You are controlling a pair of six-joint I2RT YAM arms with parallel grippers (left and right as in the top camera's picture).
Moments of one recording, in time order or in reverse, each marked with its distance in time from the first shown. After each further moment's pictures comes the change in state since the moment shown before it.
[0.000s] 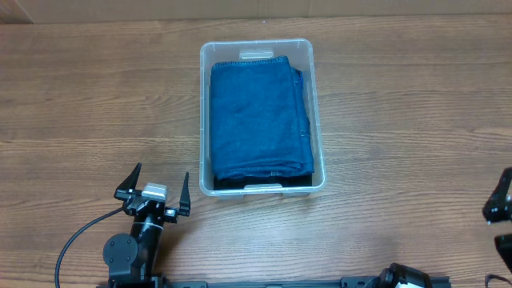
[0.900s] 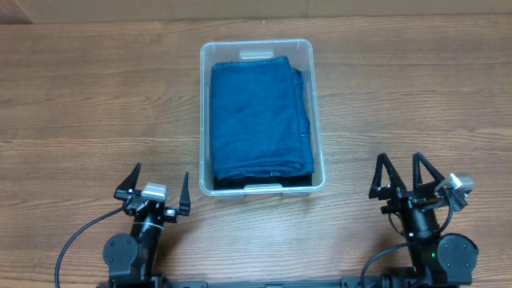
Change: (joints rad) left arm 0.000 0.000 0.000 0.000 -0.003 0.000; right arm 0.297 -0.784 -1.759 1.493 -0.154 -0.227
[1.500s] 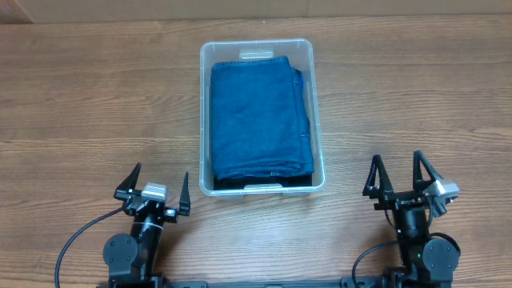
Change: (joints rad) left arm 0.000 0.000 0.000 0.000 0.000 0.000; right arm 0.000 -0.058 -0.236 0.285 0.038 -0.176
